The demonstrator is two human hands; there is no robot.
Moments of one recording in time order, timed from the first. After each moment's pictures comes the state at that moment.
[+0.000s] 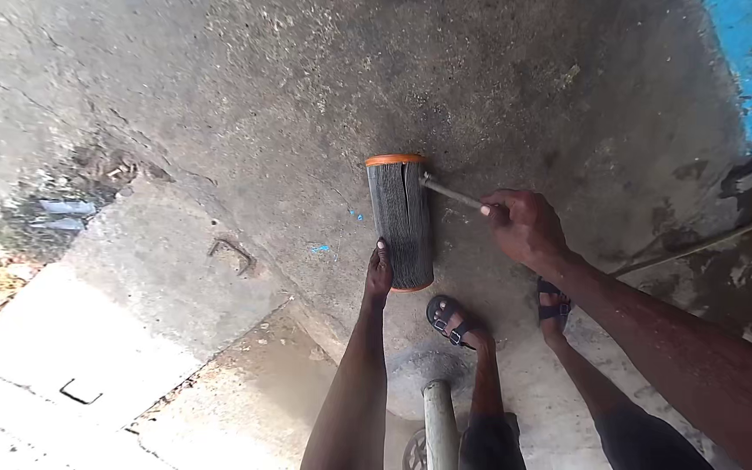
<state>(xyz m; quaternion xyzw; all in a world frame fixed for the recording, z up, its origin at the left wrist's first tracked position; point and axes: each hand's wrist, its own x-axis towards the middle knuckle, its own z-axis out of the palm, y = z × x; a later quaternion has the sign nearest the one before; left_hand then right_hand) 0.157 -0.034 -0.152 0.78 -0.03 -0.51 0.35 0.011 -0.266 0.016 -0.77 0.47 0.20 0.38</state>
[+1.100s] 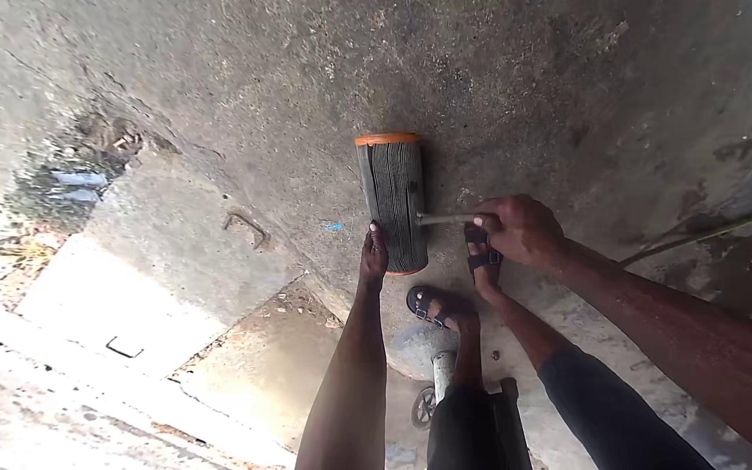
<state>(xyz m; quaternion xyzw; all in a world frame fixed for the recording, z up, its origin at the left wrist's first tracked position) 0.198 -0.023 -0.148 0.81 -0.01 -0.50 0.32 0.035 -0.257 -0.007 -0.78 0.39 0.27 0.42</state>
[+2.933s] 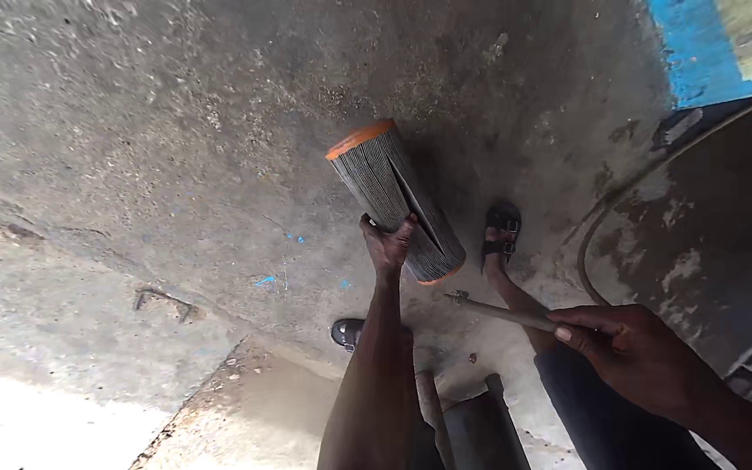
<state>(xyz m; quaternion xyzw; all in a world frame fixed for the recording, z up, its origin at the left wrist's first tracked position) 0.093 -0.190 -0.158 0.80 -0.03 -0.48 0.36 -0.158 -0.257 0.137 -0.70 0.55 0.19 0.42</state>
